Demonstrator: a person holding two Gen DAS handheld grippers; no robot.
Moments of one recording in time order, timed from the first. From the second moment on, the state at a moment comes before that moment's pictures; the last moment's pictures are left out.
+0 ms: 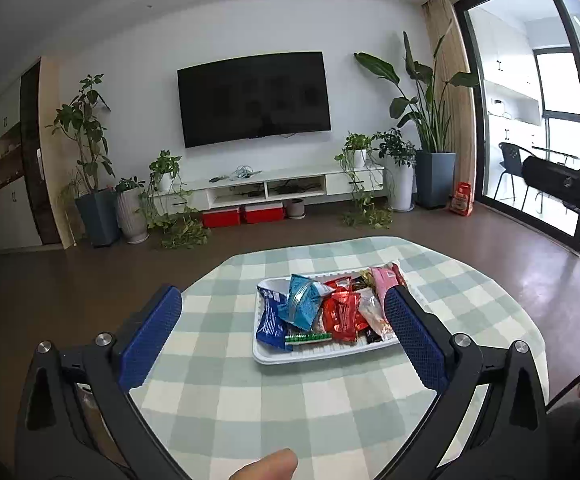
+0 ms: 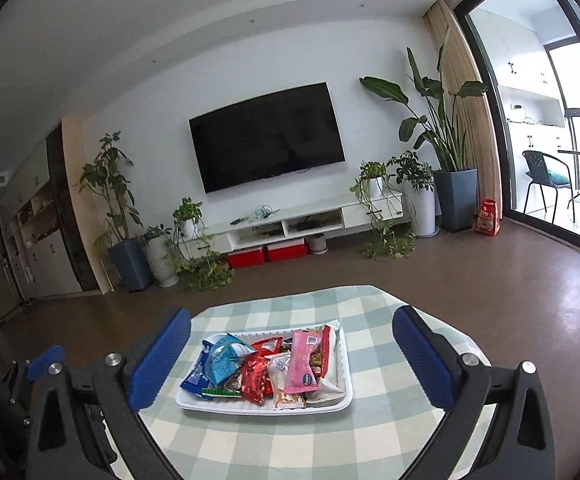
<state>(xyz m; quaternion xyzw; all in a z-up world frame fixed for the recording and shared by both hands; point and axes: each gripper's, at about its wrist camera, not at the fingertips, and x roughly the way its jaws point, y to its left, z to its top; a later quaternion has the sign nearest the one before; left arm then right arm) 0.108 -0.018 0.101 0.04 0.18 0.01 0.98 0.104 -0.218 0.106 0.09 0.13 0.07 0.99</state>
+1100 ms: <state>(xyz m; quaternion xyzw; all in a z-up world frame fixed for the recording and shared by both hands) 0.027 -0.007 0.060 0.00 0.30 0.00 0.95 -0.009 -0.185 0.078 0.04 0.15 0.02 0.99</state>
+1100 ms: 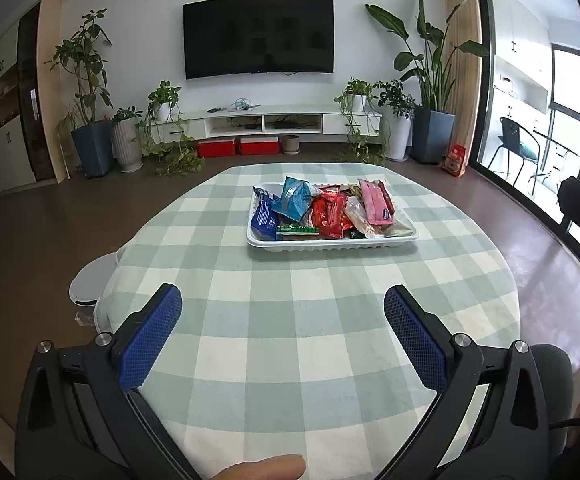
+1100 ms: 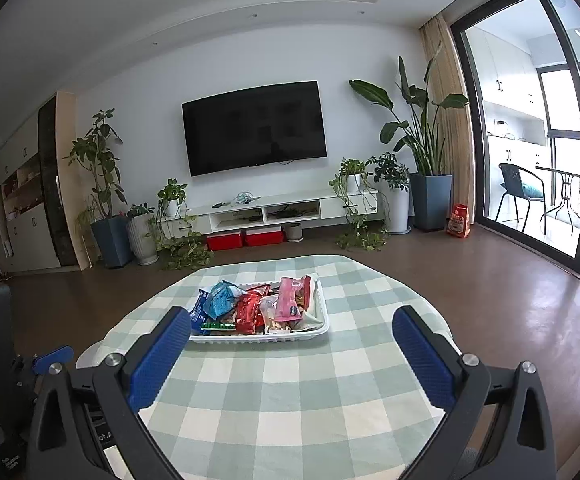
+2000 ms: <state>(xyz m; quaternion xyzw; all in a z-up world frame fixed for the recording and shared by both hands) 0.054 0.007 0.017 -0.03 0.36 0.00 0.93 0.019 -0.173 0.023 0.02 0.30 0.00 0.95</state>
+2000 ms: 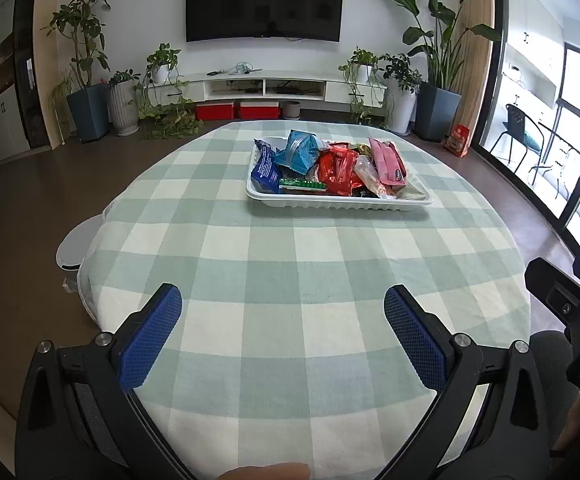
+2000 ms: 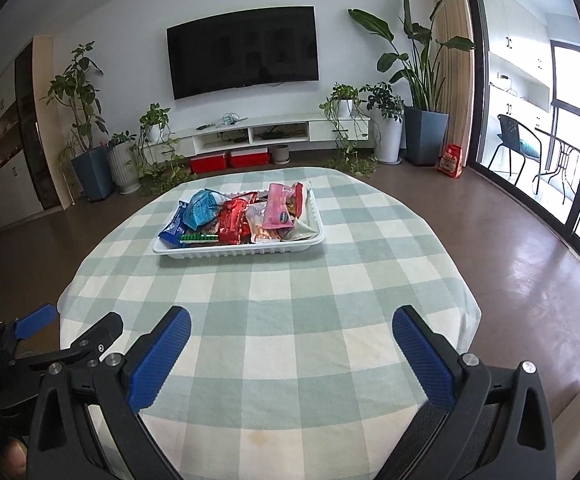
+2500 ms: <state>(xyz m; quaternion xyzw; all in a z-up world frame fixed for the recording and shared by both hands) 0.058 0.013 0.007 -0.04 0.36 0.00 0.93 0.024 -0.162 0.011 0.01 0.33 0.00 0.95</state>
